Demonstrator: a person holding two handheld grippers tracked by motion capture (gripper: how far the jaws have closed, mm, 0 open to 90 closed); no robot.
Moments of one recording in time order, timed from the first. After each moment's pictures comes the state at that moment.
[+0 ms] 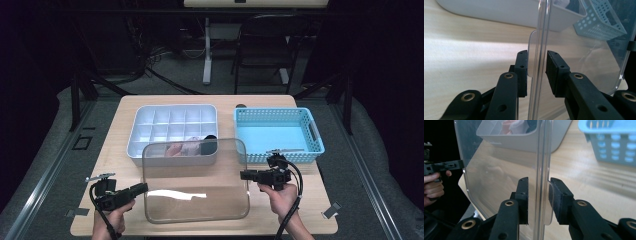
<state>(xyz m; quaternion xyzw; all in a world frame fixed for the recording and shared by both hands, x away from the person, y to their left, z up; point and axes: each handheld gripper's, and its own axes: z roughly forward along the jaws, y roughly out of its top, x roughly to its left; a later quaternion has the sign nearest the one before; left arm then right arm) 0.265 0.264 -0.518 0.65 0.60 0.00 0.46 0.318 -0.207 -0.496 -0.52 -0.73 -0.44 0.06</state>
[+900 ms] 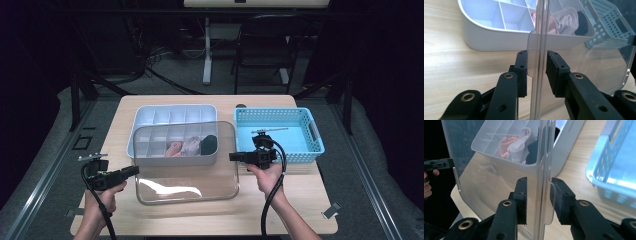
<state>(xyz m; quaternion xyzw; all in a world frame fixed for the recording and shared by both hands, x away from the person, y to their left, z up) 0.304 0.285 -0.491 0.67 0.60 0.03 0.44 0.368 -0.173 -0.473 -0.52 -0.74 -0.43 0.04</state>
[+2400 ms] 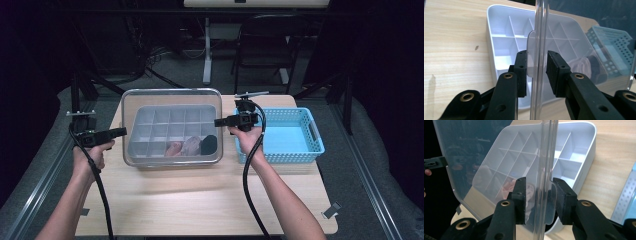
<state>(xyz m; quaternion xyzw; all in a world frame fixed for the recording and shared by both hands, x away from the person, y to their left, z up) 0.395 0.316 -0.434 0.67 0.60 0.09 0.44 0.461 -0.132 -0.434 -0.53 -0.73 -0.44 0.04</state>
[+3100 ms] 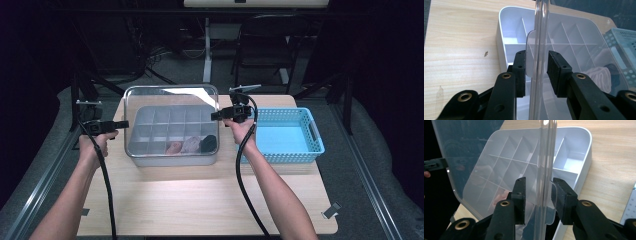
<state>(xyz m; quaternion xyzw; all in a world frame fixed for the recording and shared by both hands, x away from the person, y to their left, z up) 0.439 0.320 -0.444 0.67 0.61 0.08 0.41 0.498 -0.120 -0.444 -0.55 -0.72 -0.42 0.04</state>
